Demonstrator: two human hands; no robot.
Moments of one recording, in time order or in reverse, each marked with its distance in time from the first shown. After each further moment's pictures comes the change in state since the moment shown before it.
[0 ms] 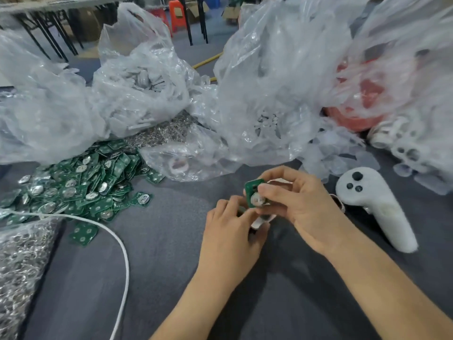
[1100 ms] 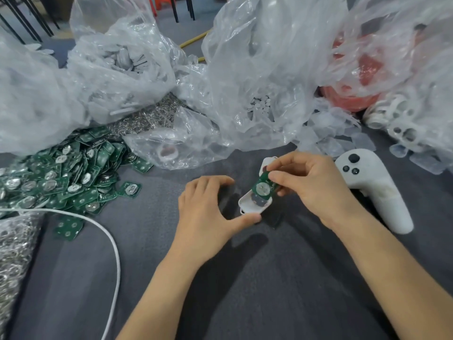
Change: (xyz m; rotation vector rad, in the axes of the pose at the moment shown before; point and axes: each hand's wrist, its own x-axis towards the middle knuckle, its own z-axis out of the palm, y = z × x) left_hand 0.009 -0.032 -0.006 -0.233 -0.097 -0.177; right_hand 0.010 0.008 -0.032 -0.430 0.183 -0.092
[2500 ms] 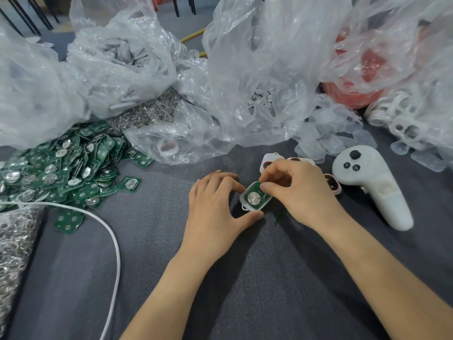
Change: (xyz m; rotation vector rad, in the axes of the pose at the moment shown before) left_hand -0.001 0.005 0.012 0.047 0.035 0.105; right_hand -0.006 0.003 0.014 -0.502 -0.023 -0.073
